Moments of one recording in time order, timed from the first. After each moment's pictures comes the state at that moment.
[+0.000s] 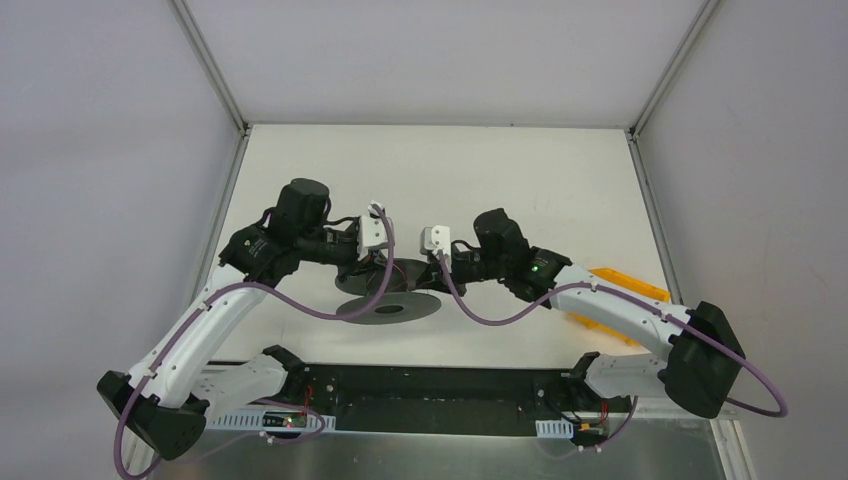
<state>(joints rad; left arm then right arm) -0.54 0.99 1.11 -0.81 0.69 0.60 0.89 1.26 0.86 -0.10 -0.63 -0.34</state>
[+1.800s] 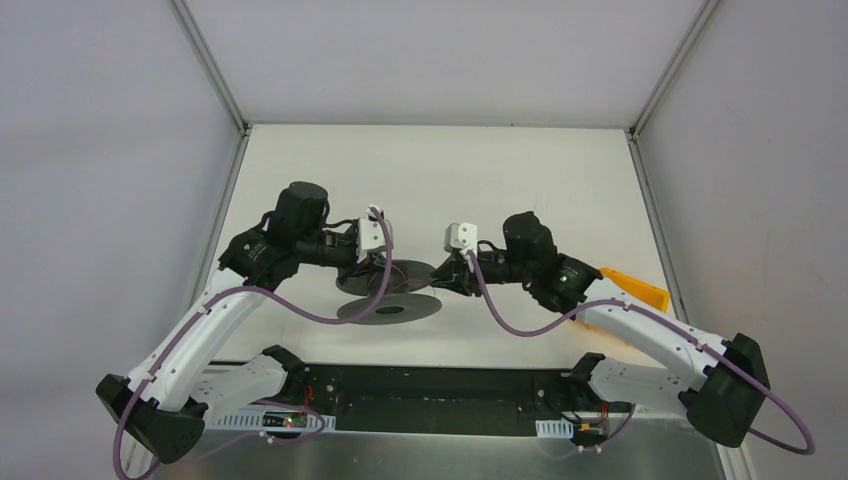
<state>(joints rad) -0.54 0.97 1.08 -0.78 0.70 0.60 0.85 1.08 0.80 -0.10 -0.63 -0.30</state>
